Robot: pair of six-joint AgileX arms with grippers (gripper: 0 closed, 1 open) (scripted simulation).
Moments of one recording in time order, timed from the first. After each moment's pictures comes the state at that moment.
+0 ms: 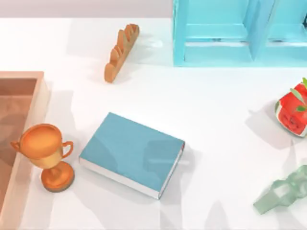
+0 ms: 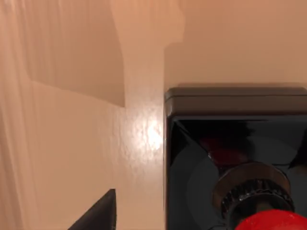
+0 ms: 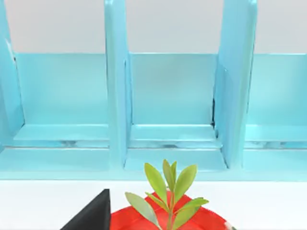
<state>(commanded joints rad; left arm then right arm) 0.27 1.93 1.33 -0.97 0.00 0.29 0.00 0.00 0.00 0.00 0.00 0.00</state>
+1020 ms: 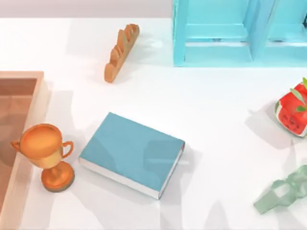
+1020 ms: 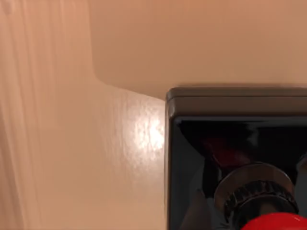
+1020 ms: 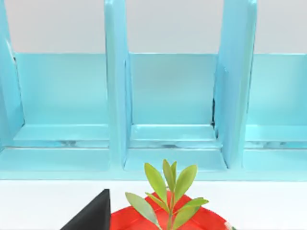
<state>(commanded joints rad) 0.27 1.93 1.33 -0.97 0.00 0.29 0.00 0.00 0.00 0.00 0.00 0.00</state>
